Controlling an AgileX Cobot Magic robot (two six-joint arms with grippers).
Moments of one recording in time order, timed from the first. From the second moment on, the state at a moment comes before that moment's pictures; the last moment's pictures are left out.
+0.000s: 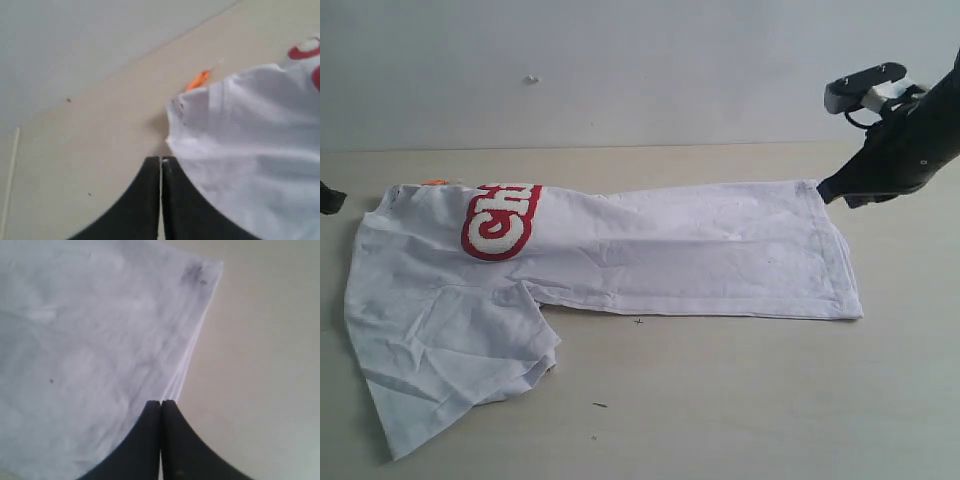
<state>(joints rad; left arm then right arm) 0.02 1.61 -0.86 0.16 -0.07 0.39 -0.11 1.89 -1.26 0.21 0.57 -0.52</state>
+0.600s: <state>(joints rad) -0.20 1.82 -0.86 0.04 0.36 0.53 -0.11 2.02 -1.26 0.29 0.57 -0.55</state>
